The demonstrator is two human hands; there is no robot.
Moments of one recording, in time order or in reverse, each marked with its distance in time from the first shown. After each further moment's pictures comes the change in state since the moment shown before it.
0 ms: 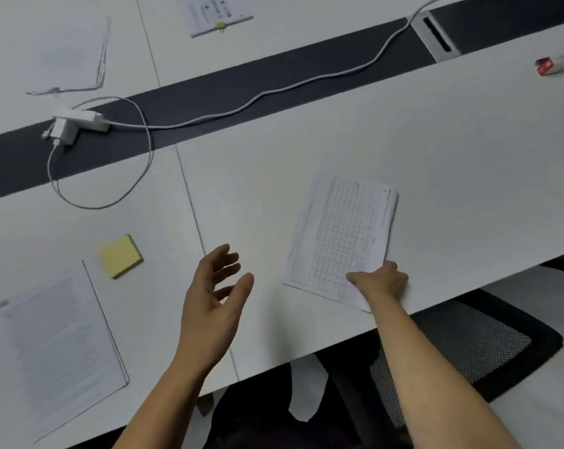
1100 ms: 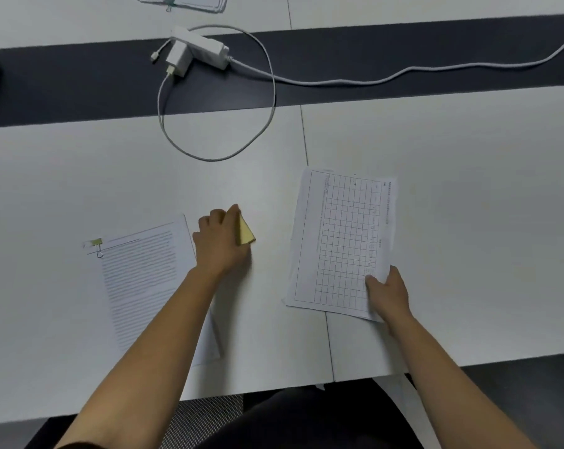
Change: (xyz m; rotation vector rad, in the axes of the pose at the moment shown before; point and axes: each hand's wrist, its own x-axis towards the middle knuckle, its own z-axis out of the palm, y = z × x) left_hand 0.196 -0.198 -0.191 0.887 -0.038 -0.101; right_hand -0.124 -0.060 0.167 0.007 -0.257 -0.289
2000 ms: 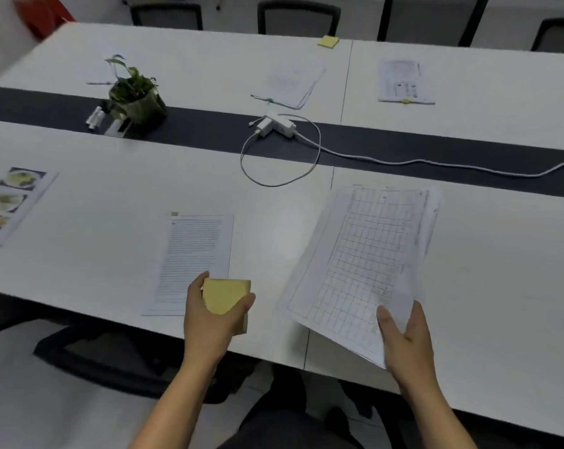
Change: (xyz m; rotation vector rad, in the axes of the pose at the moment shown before) left_hand -0.308 0.079 -0.022 -1.154 0.560 -0.390; right_hand -0.148 0.019 -0.124 0.256 -0.225 -0.585
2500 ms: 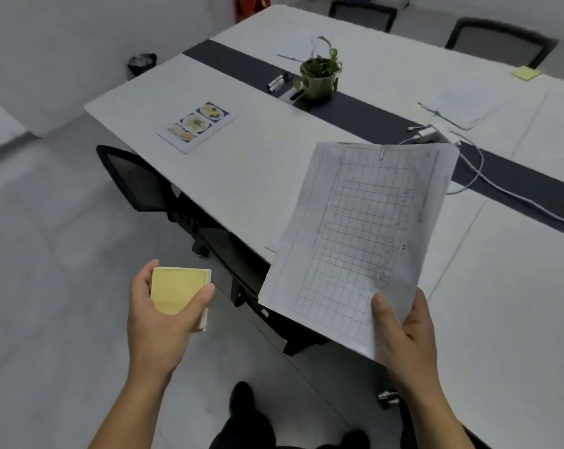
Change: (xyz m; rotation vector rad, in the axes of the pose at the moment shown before) left_hand -0.128 -0.061 -0.239 -0.080 0.642 0.036; right_hand -0.121 -0.028 0.135 -0.094 -0.493 -0.234
